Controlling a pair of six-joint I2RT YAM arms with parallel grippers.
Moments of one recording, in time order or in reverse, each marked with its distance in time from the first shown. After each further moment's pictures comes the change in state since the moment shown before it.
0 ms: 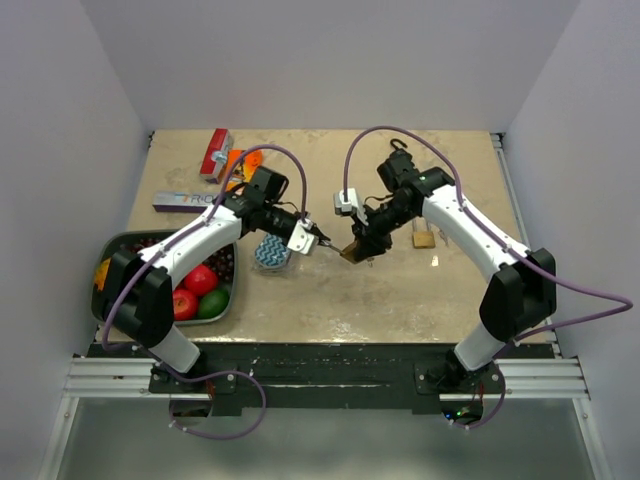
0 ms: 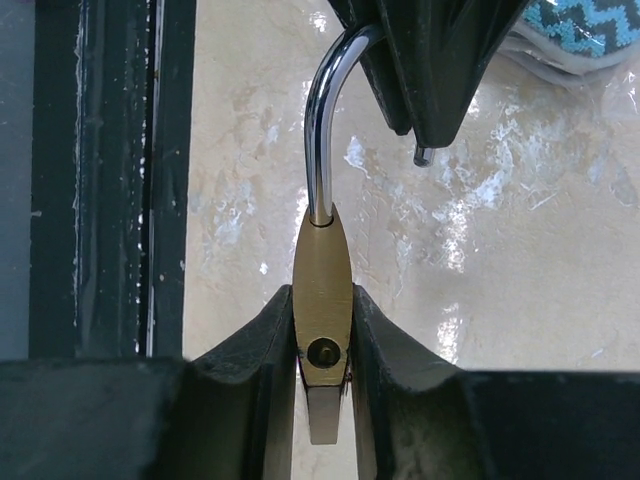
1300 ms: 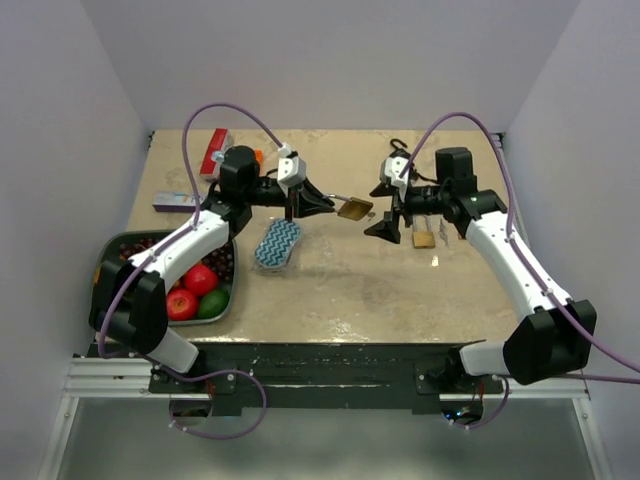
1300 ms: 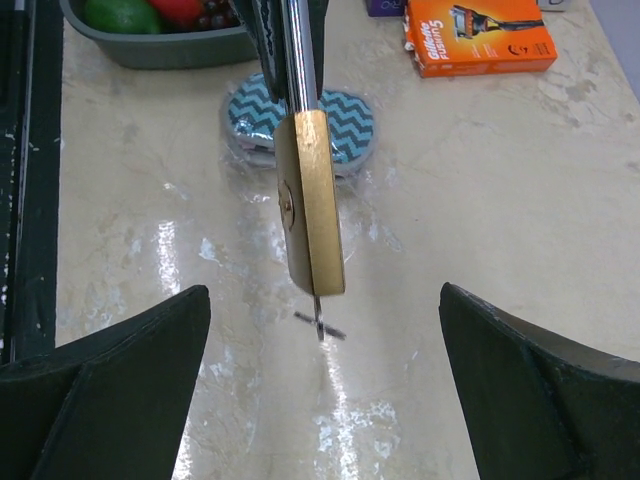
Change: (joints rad) left arm 0.093 -0.056 -0.099 0.867 0.107 -1.296; right arm -0.227 -0.280 -0.230 0.559 -0.165 0.244
